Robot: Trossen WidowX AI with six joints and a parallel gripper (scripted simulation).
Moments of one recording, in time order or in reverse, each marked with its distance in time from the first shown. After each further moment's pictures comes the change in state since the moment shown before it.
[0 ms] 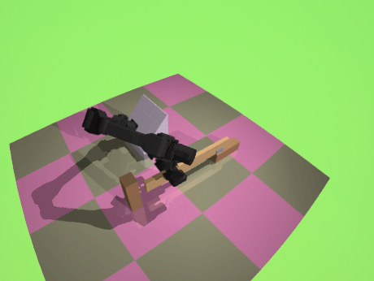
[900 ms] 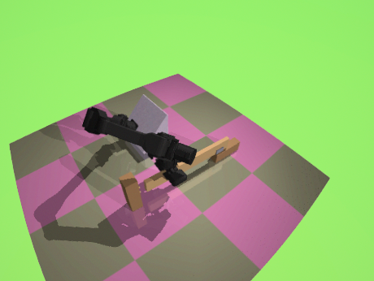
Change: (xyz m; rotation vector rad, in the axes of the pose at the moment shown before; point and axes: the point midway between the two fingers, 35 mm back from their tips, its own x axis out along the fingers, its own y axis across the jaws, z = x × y) arm -0.002 0.000 0.001 -0.001 0.002 -0.001
